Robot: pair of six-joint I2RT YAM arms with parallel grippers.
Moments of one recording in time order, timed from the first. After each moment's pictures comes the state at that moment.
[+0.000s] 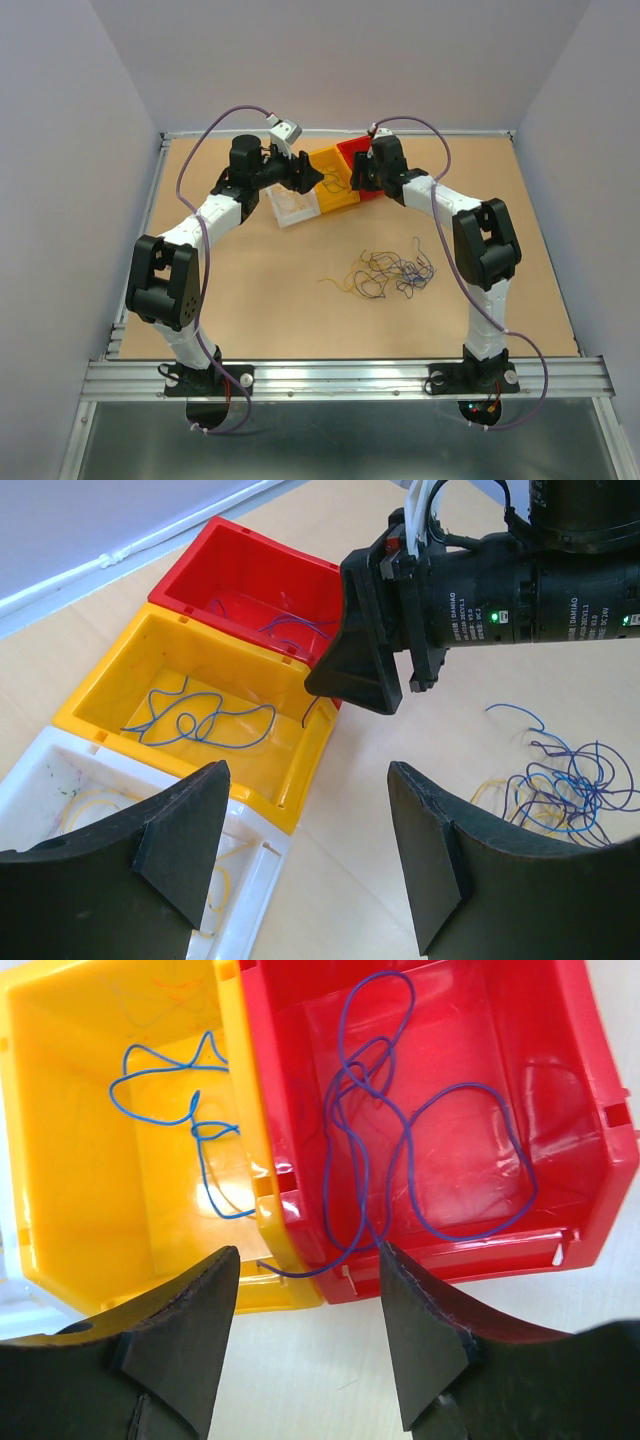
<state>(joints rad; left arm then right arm) -0.32 1.68 1.20 0.24 0.58 -0.08 0.42 2.05 1.55 -0.10 0.06 0.29</state>
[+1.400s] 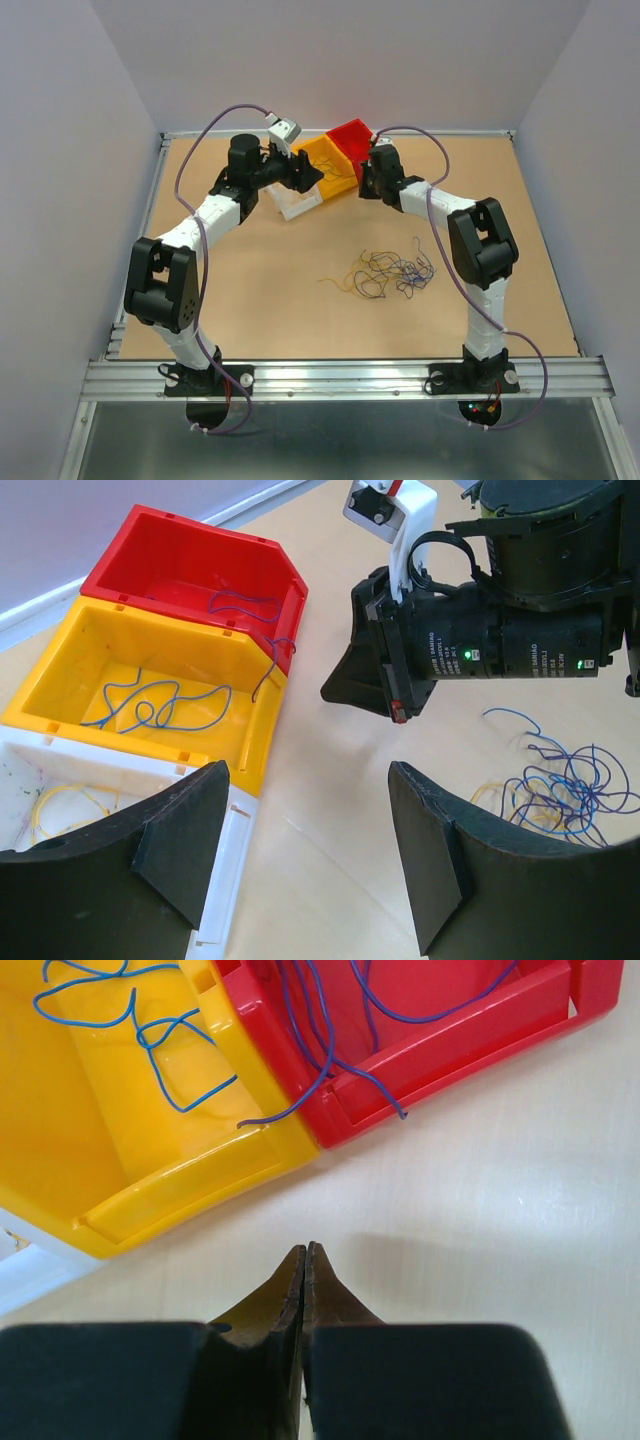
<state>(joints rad) -0.32 1.66 1.20 0.24 0.58 -0.08 0.43 2.07 1.49 -0.06 0.12 0.37</state>
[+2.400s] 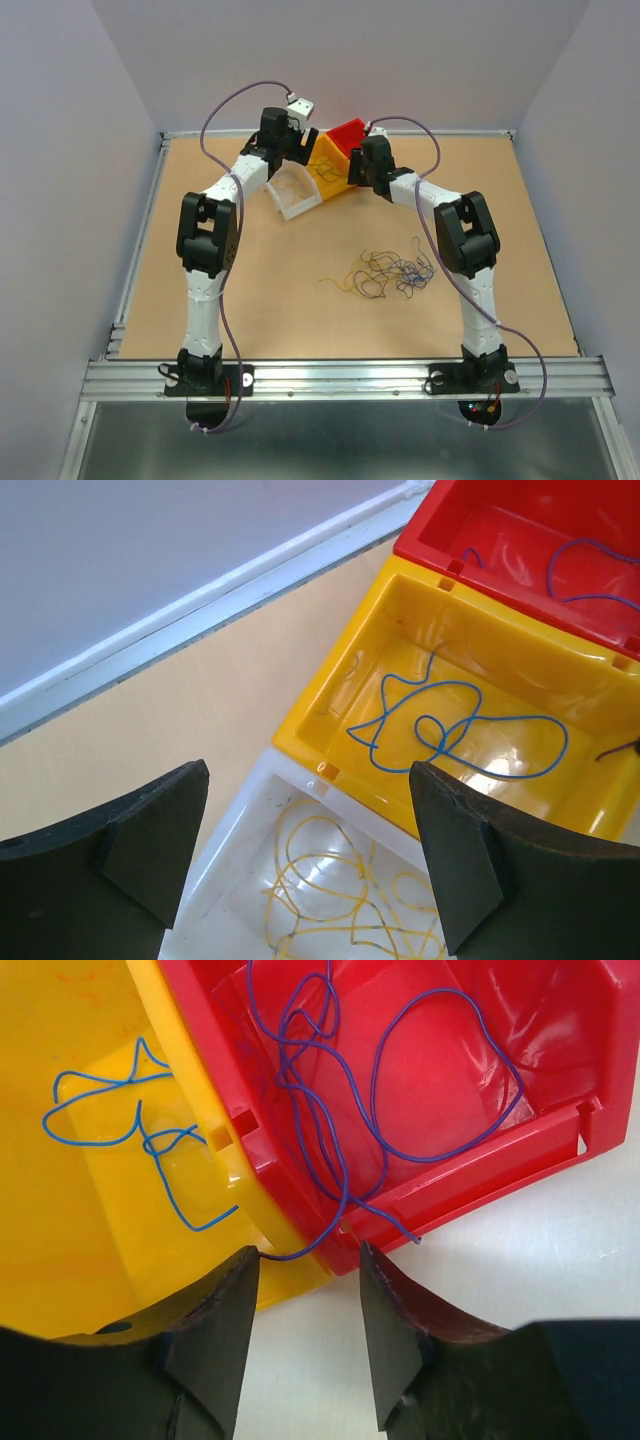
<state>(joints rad) -0.32 2.18 1.82 -0.09 0.06 0.18 0.43 2.23 1.70 -0.04 0.17 0.35</state>
